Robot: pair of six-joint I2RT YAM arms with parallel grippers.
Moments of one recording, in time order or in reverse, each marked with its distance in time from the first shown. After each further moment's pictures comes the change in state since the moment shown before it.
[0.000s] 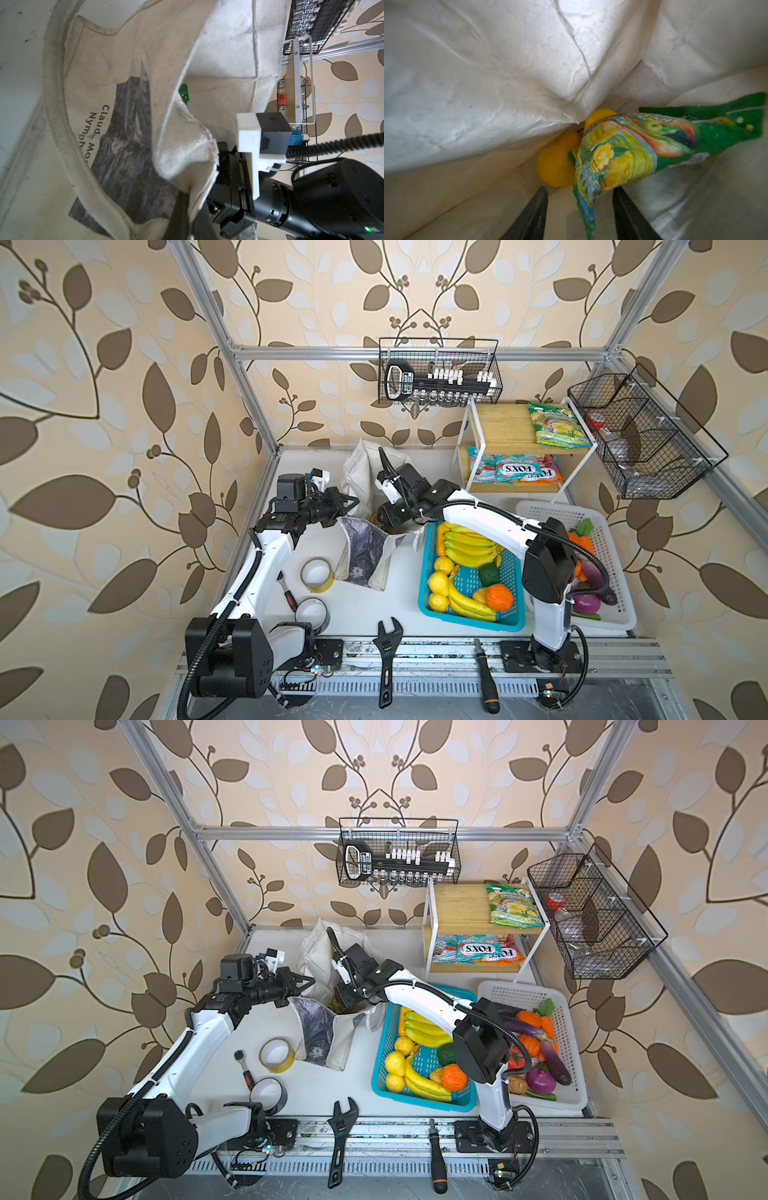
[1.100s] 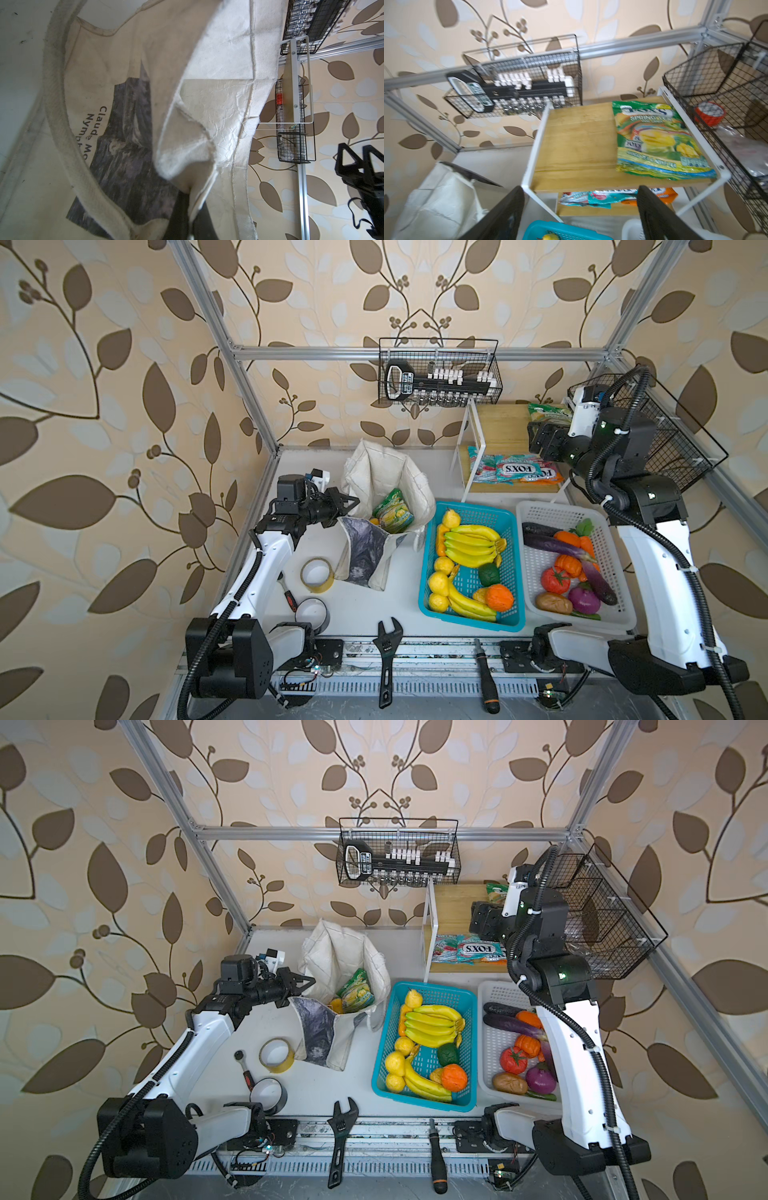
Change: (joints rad) left arm 0.000 -0.003 -0.017 0.029 0.009 -0.008; right arm -0.686 -0.689 0.048 -0.163 0.229 -0.036
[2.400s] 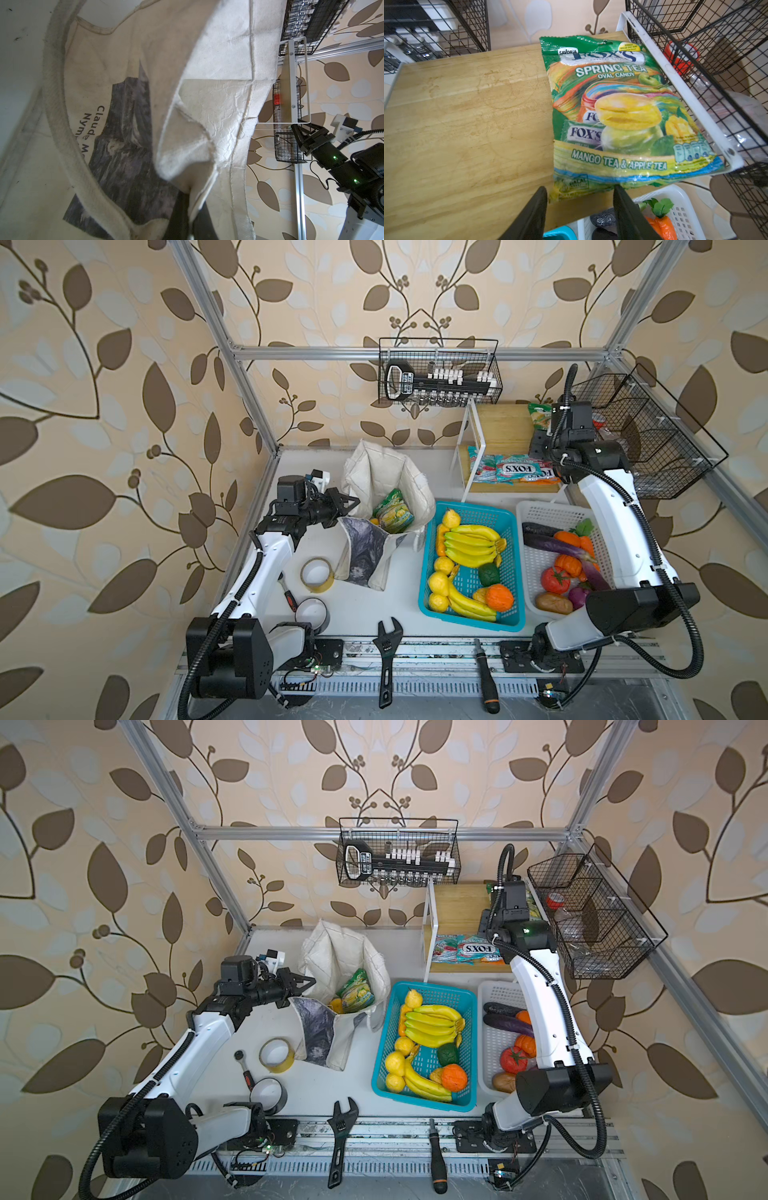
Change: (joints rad) left arm 0.000 -0.001 -0.017 0.028 0.009 -0.018; right arm -0.040 0.265 0.065 -0.110 0.231 0.007
